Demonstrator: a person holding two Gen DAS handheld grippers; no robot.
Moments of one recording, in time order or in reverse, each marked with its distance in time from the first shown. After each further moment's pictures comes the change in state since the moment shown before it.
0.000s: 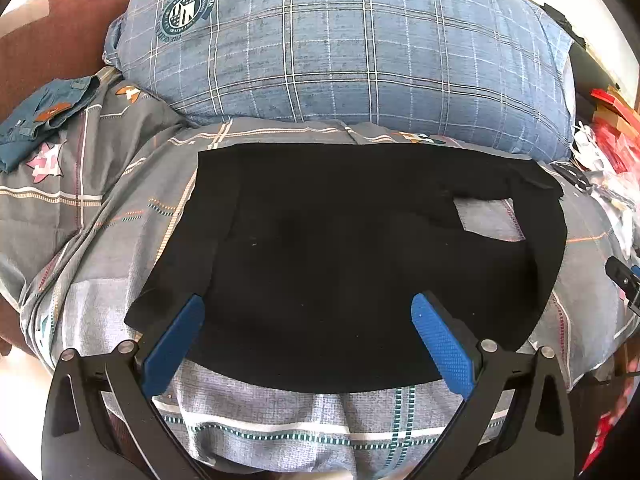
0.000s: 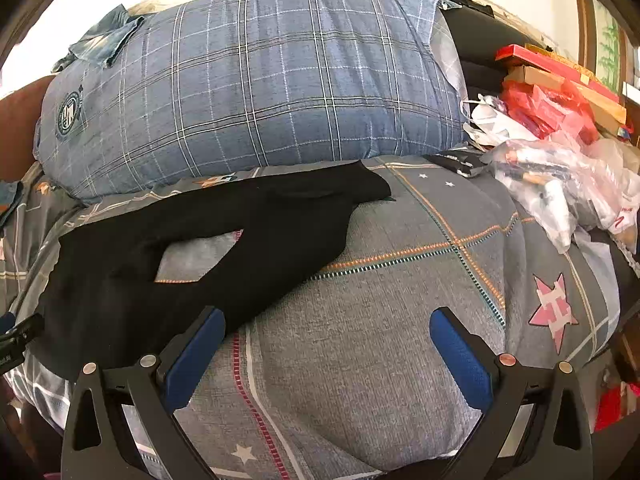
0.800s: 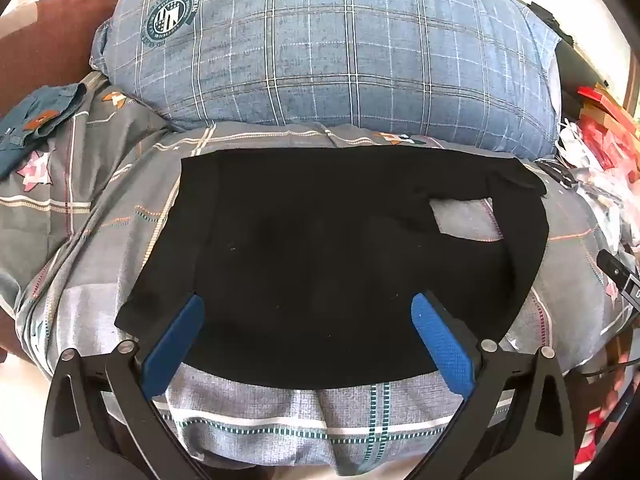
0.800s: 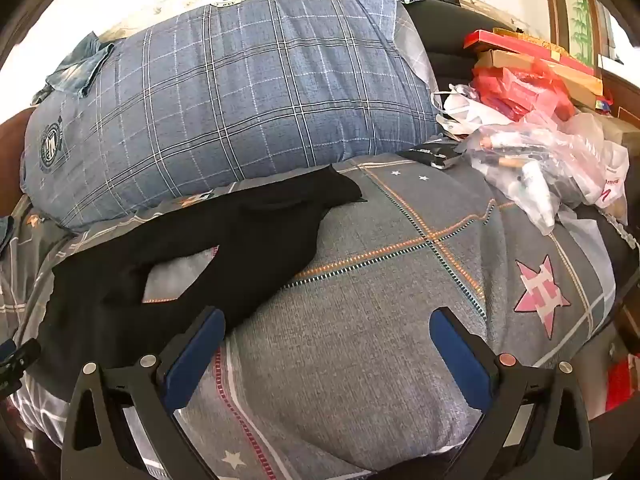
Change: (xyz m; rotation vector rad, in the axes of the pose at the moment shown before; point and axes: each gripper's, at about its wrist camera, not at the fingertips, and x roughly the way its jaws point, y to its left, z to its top) left arm -0.010 -0.018 0.007 0.025 -0.002 -0.043; right arm -0.003 -0.024 -0.001 0.109 -0.025 -0.023
